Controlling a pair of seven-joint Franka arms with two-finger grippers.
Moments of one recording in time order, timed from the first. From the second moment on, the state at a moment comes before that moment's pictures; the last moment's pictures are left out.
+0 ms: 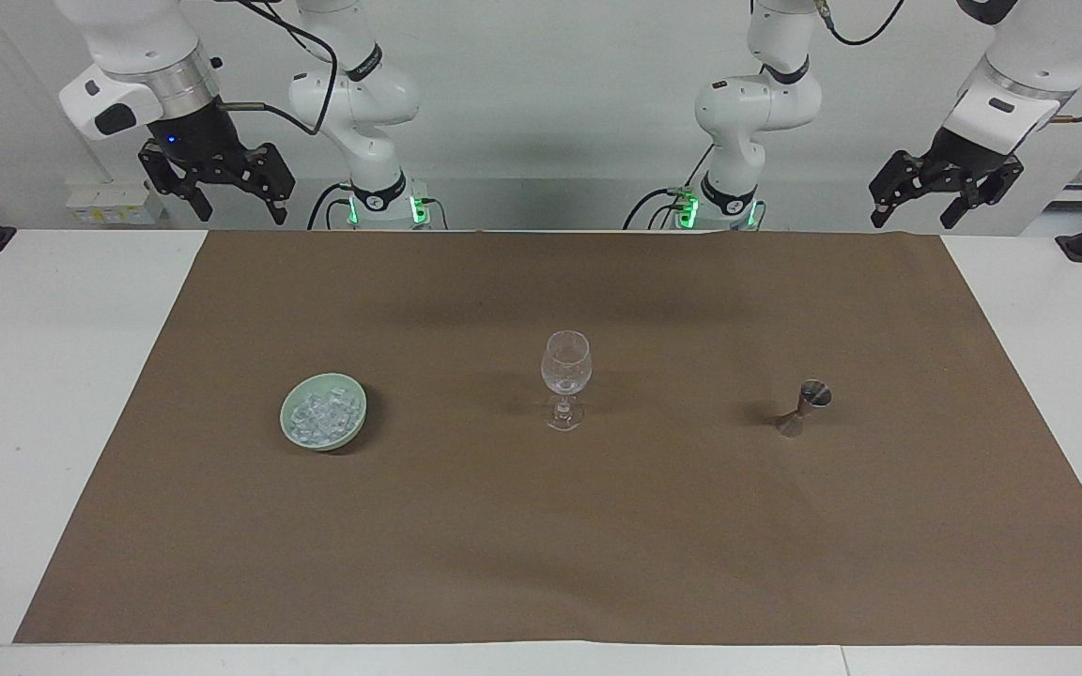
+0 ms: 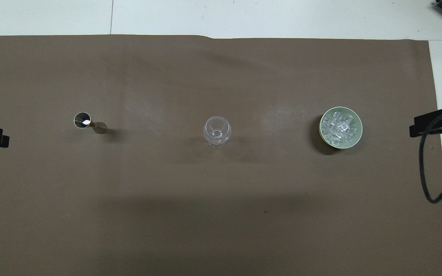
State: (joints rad) left arm 0.07 -0.08 -0.08 -1.56 -0.03 1.46 0.05; right arm 0.06 0.00 -0.06 -1.44 0.00 1.41 0.07
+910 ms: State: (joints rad) left arm 0.07 -0.07 -0.08 -1.56 -0.03 1.45 0.05; right arm 0.06 0.00 -0.06 -1.44 0.00 1.41 0.07
